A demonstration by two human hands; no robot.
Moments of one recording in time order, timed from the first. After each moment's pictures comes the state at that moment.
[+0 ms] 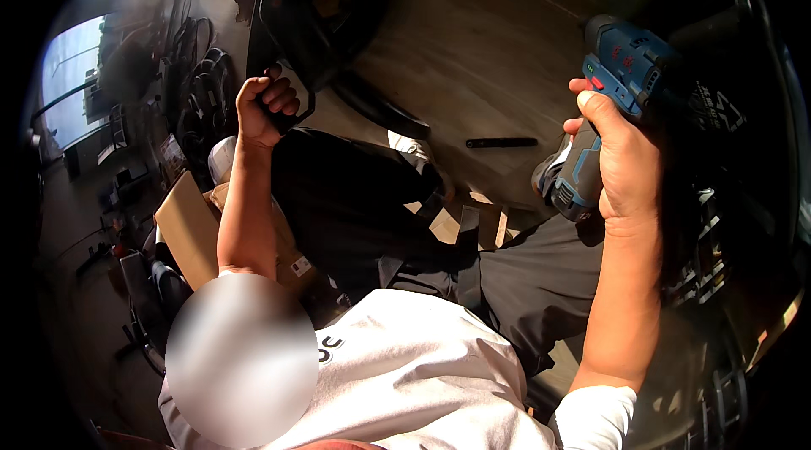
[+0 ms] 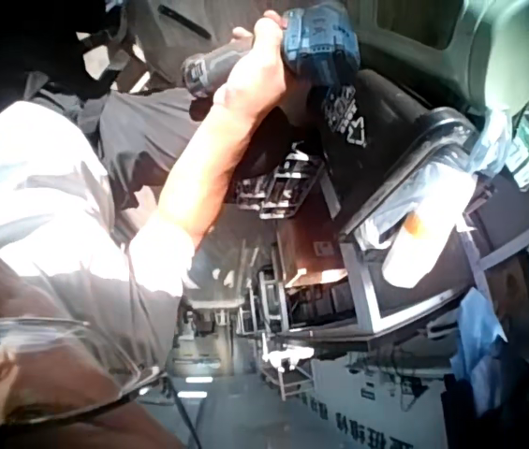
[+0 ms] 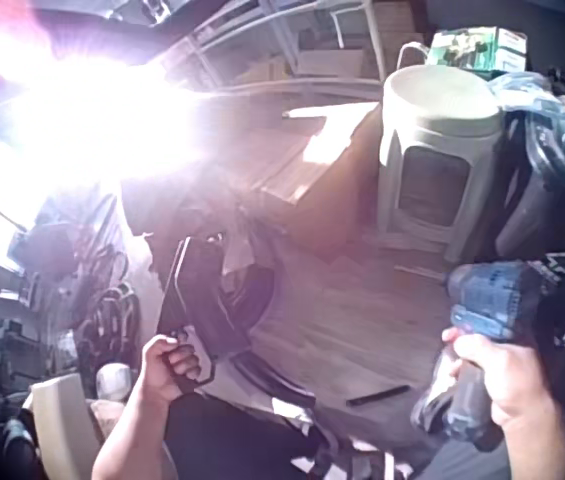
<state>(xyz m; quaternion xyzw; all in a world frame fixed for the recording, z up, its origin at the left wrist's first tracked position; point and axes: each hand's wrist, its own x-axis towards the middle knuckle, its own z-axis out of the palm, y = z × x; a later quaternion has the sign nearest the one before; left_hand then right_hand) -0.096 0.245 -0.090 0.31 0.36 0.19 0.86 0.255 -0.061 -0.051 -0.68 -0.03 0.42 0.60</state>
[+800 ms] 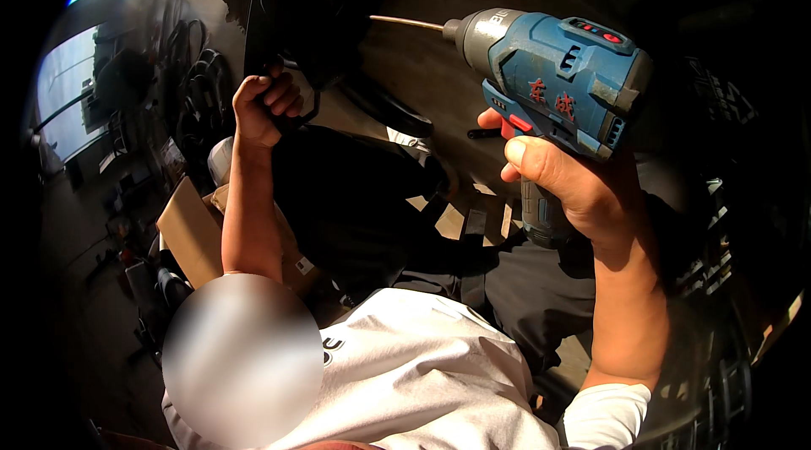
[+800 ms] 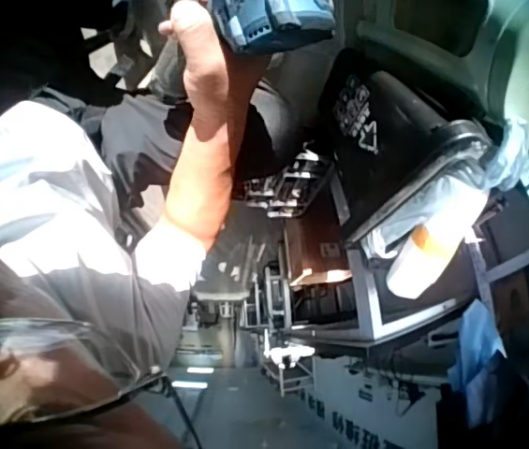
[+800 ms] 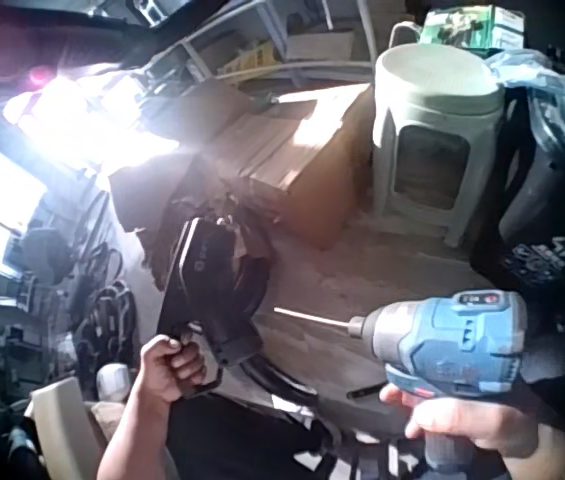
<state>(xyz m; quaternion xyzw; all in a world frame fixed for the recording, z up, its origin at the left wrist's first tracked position) -0.073 0.240 -0.095 0.35 0.33 0.14 0.87 0.234 -0.055 -0.035 -0.53 -0.17 0.58 0.59</state>
